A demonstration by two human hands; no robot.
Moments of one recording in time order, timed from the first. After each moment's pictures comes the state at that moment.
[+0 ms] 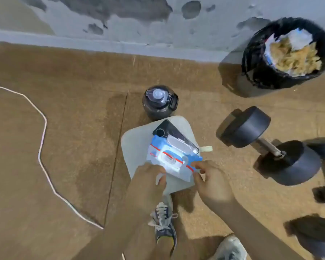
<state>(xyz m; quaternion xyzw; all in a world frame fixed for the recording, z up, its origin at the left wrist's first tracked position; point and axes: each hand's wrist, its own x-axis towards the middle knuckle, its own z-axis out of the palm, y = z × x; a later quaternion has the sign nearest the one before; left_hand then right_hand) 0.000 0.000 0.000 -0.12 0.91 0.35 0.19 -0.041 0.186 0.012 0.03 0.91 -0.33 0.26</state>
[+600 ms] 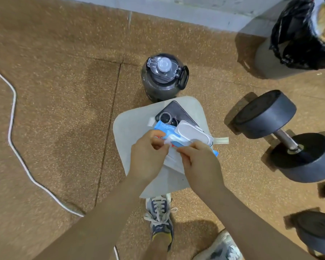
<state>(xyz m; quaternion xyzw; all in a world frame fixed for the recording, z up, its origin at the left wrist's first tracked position) -0.058 -0.015 -0.078 -0.28 0.80 0.51 0.16 -0.063 0.133 -0.065 -0.04 0.94 -0.25 0.23</state>
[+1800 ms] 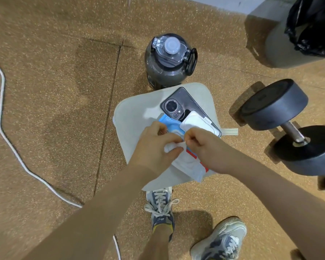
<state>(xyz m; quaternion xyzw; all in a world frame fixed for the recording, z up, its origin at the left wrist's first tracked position) -0.048 -0.028 -0.092 -0.06 0.88 0.43 0.20 -0.106 0.132 -0.053 -0.08 0.82 -0.32 0.47</state>
